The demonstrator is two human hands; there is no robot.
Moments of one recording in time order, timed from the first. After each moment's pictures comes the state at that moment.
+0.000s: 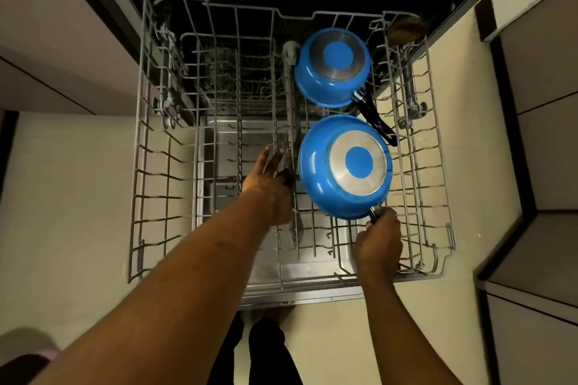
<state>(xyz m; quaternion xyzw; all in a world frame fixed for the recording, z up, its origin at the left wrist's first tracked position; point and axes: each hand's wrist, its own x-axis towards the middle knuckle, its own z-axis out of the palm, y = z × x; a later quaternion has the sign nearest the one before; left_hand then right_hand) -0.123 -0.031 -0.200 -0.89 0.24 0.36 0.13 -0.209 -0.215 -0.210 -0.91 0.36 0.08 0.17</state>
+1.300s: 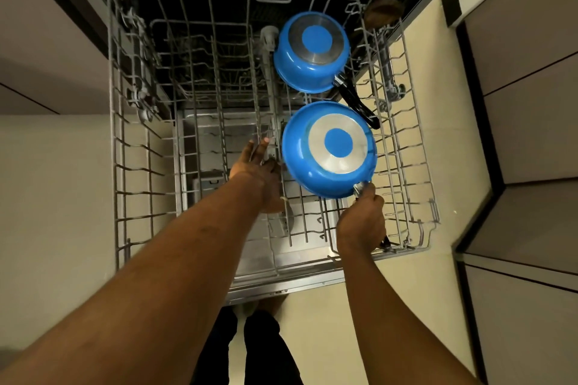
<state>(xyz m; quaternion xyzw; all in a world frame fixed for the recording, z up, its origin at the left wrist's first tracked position) -0.120 -0.031 -0.192 -0.88 0.25 0.39 0.12 -0.205 -0.206 -0.223 -0.93 0.36 0.06 0.08</state>
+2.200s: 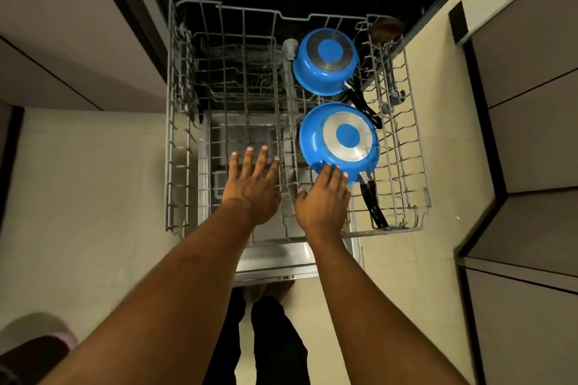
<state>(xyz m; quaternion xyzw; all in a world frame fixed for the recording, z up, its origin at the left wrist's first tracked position) -0.198 0.011 -0.161 -0.95 0.12 0.29 0.00 -0.222 -0.123 -0.169 -0.97 0.18 0.15 0.12</state>
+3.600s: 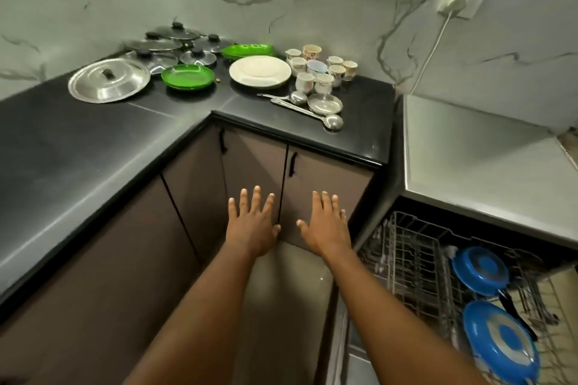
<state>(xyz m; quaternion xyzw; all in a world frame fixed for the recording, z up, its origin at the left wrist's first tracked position) -0.277 0.488 0.102 -0.98 -0.17 0.10 -0.09 -0.210 0.345 0.111 -0.97 -0.19 0.11 0.12</state>
